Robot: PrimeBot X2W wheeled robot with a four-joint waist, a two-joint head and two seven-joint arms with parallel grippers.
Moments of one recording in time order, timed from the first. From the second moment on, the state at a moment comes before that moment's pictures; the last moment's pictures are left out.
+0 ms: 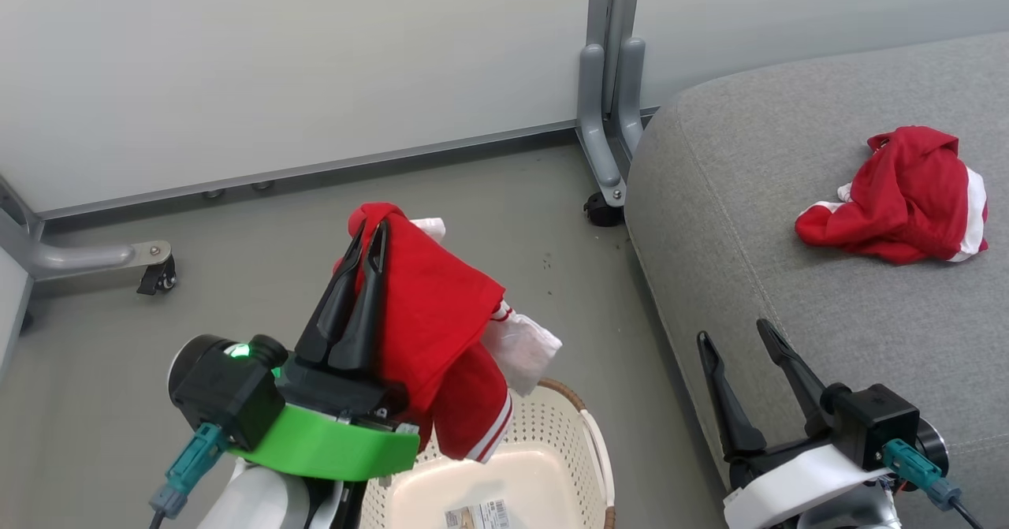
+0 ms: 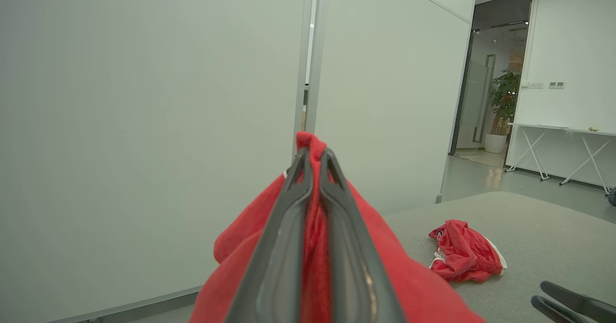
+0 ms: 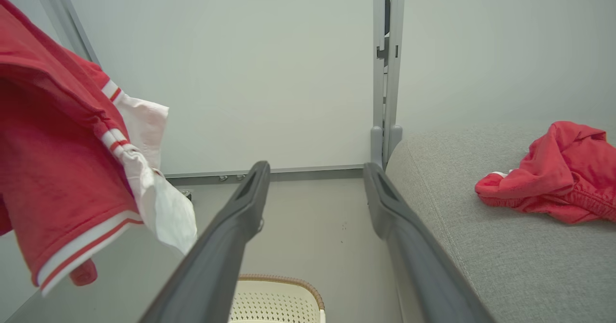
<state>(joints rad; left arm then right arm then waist) -0.19 0.29 -0.51 -0.18 -0.51 0.12 -0.26 0.12 -0.05 0.14 -0.14 0.14 0.13 -0.05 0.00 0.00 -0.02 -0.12</state>
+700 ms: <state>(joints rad) -0.22 0.27 -0.52 -0.19 -0.50 0.11 -0.26 0.00 -0.11 0.51 -0.11 0.23 0.13 -0.01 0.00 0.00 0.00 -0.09</state>
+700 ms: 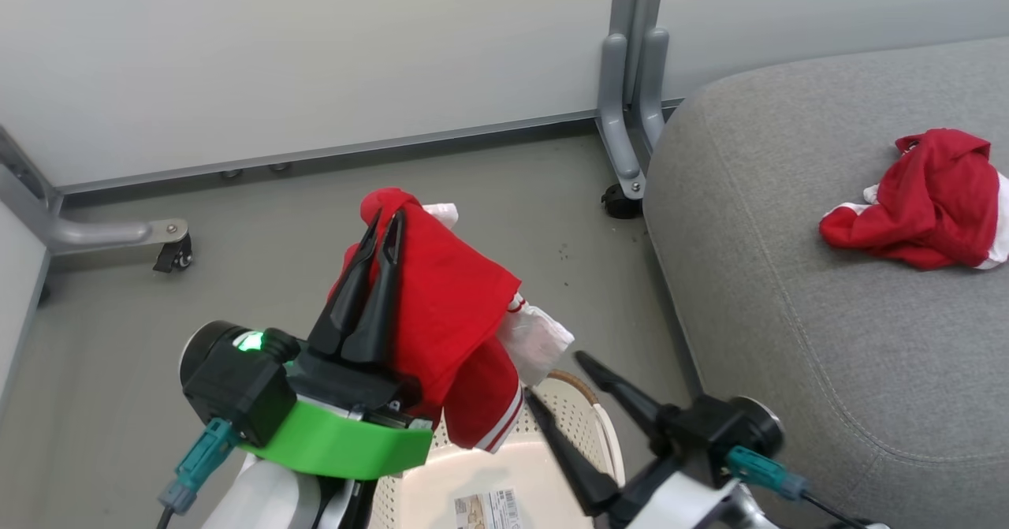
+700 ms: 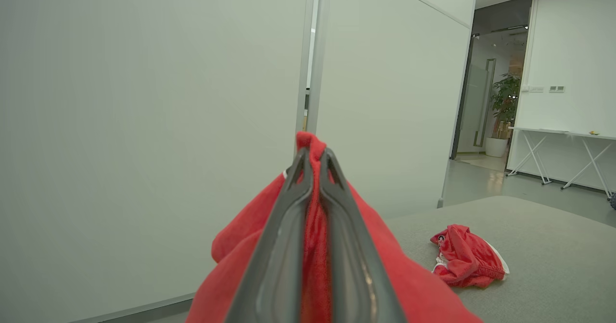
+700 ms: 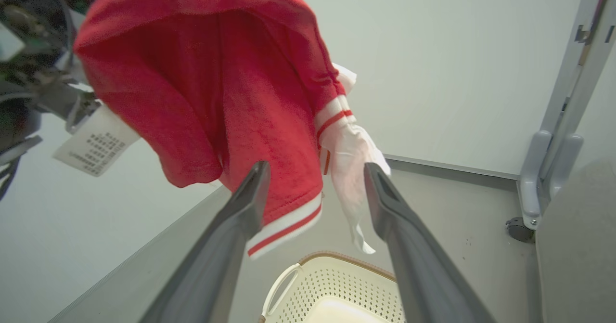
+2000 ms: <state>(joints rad) -0.26 0.23 -0.58 -0.18 -0.49 0.08 -0.25 -0.49 -0.06 0.80 0.36 0.42 0.13 -0.20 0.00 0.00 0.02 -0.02</state>
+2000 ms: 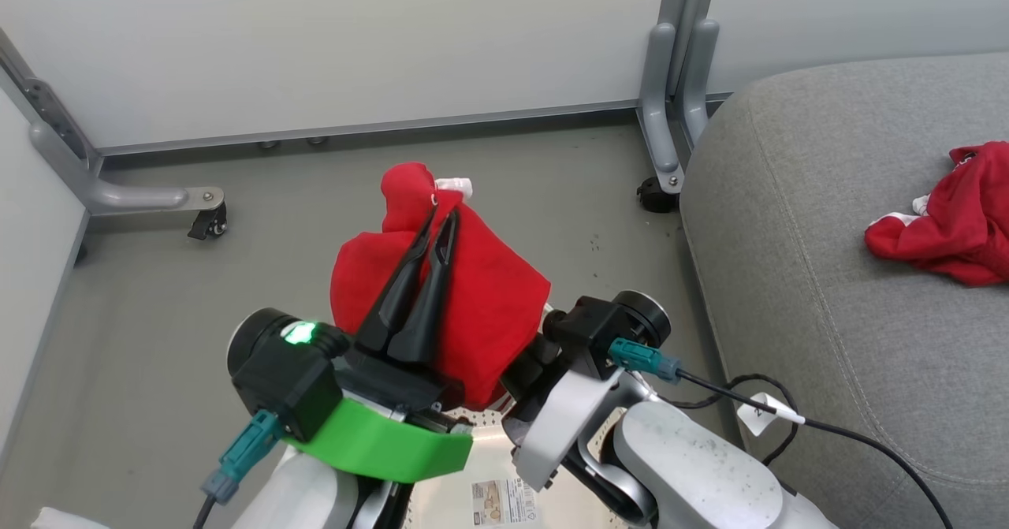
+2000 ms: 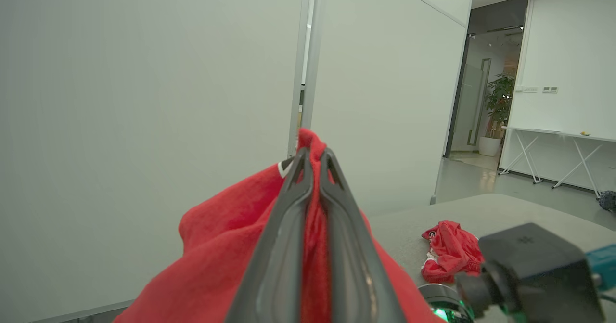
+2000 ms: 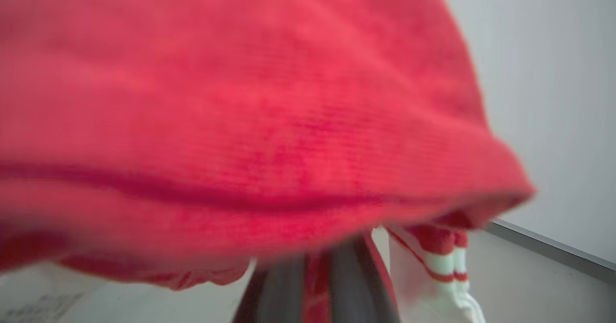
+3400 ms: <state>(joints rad) -0.07 0.38 -0.68 -0.11 -0.44 0.08 -0.13 -0.51 -0.11 0.73 0.41 0.41 0.13 -0.23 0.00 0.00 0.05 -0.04</state>
